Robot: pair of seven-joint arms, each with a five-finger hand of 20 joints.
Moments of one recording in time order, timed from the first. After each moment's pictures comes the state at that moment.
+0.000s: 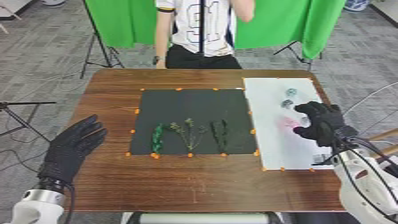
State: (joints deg) left arm 134.1 -54.3 -102.1 -122.0 33.6 7.2 12.5; right arm -111.4 -39.4 84.9 -110.1 -134.9 12.7 14.5
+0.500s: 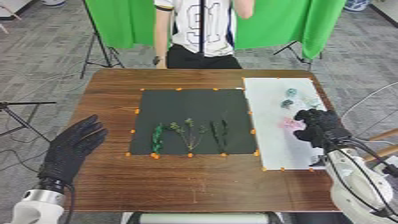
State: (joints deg) left arm 134.1 -54.3 -102.0 -122.0 33.6 7.2 12.5; right arm -104.9 -36.7 75.6 -105.4 -137.5 12.7 21.5
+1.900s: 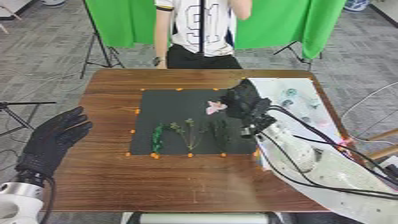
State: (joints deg) left arm 137.2 -49.4 -108.8 -123.2 33.1 8.5 11.9; right arm -57.5 -45.7 25.7 -91.0 -132.0 34.8 7.5
